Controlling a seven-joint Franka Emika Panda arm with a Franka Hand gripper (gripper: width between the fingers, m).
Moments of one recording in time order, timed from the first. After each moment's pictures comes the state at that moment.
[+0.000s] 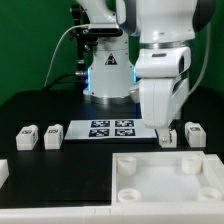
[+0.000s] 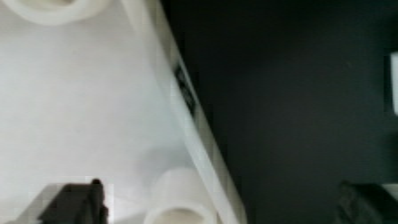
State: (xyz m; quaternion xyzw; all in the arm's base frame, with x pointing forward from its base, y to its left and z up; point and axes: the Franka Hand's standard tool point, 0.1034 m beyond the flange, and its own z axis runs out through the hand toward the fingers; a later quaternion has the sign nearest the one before) arm 0.488 0.101 0.062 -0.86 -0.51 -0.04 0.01
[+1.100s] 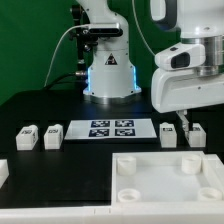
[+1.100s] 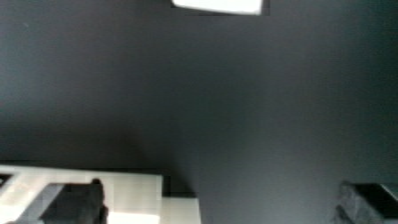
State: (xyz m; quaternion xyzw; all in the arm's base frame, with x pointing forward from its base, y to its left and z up) arm 0.463 0.167 0.061 -1.00 -0.06 0.00 0.04
